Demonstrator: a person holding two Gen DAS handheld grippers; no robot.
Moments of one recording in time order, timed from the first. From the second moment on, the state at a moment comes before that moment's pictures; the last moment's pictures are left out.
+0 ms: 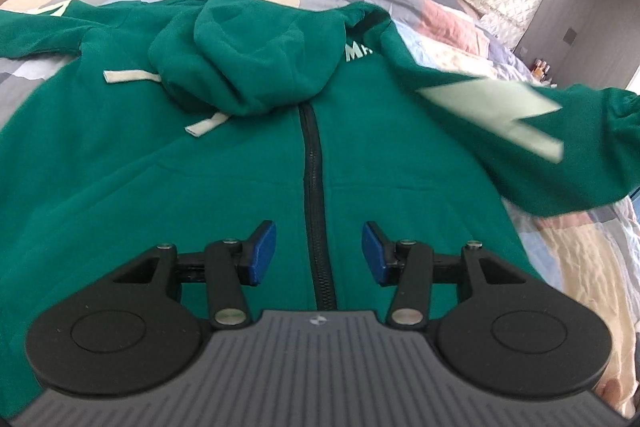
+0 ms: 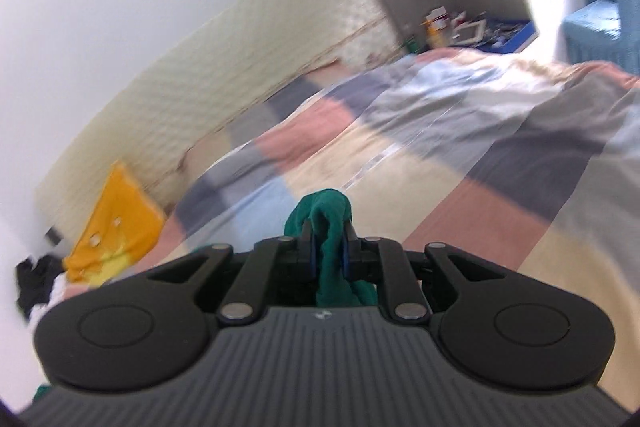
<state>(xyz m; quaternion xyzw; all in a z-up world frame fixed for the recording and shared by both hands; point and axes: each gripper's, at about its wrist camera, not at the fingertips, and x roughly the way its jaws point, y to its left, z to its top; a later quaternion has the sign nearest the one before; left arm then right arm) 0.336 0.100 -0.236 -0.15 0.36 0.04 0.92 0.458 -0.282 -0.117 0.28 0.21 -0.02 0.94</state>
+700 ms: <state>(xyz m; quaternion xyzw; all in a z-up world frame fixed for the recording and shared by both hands) 0.403 0.107 -0.259 -0.16 0.36 0.04 0.92 0.692 -0.495 -0.222 0.34 0.26 -0.20 0.88</state>
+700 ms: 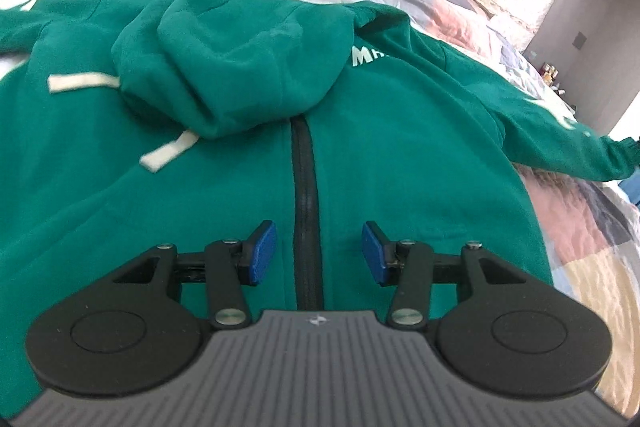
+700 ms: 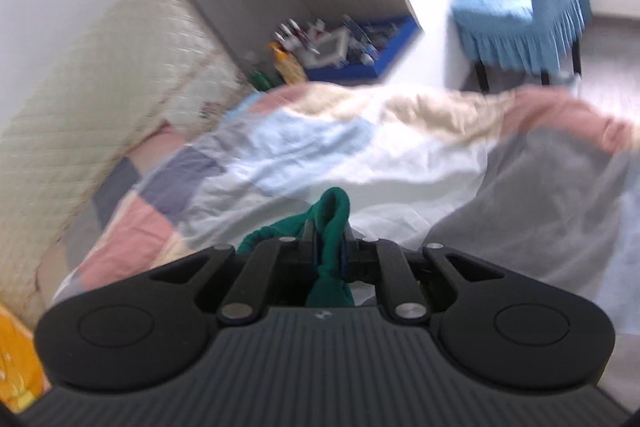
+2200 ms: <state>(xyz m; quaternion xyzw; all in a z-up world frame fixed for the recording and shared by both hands) 0.407 0.104 -0.263 -0.19 0.37 0.00 0.91 0.654 -0.465 -0.335 0.31 0.25 -0.18 0.90</state>
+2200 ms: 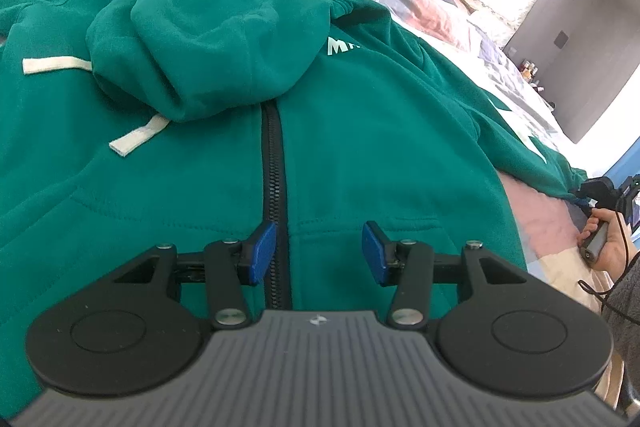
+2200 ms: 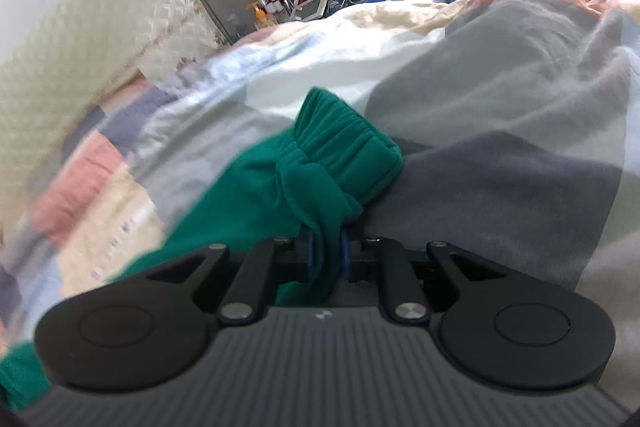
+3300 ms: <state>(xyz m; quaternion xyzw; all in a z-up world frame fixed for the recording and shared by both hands) 0.294 0.068 -0.181 -0.15 0.28 -0.08 0.95 0.382 -0.217 -0.130 0.16 0.26 0.05 0.95</state>
